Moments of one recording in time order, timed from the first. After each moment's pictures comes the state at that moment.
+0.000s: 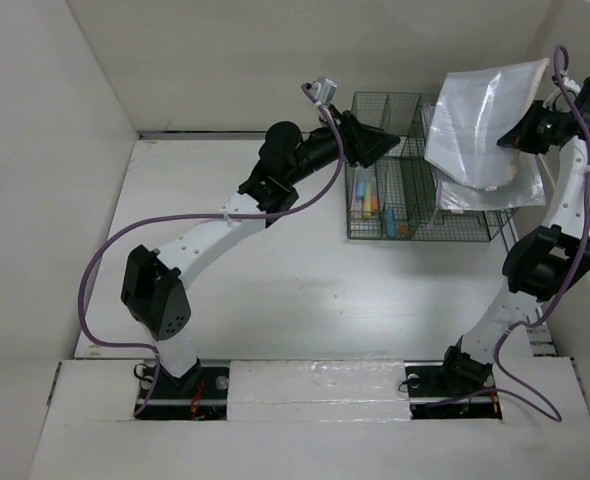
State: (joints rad) left arm -0.75 1.70 1.58 0.44 0.35 -0.70; right arm -0.46 1.96 2.24 -1.01 -0.57 0.06
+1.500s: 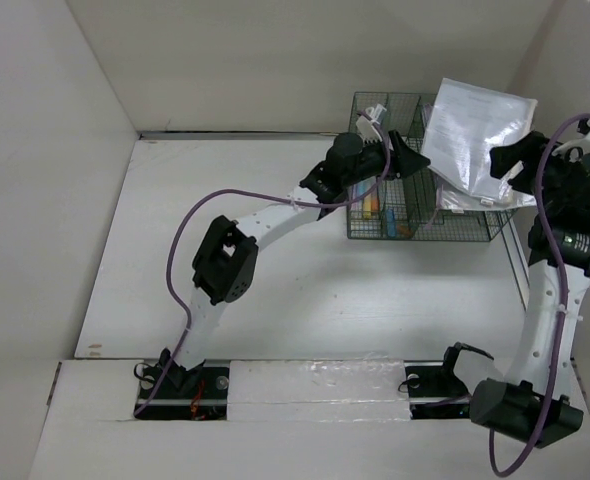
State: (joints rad) left arm -0.80 2.20 1.95 0.32 0.30 -0.83; right arm -0.41 1.03 1.31 -0.37 -0.34 0.31
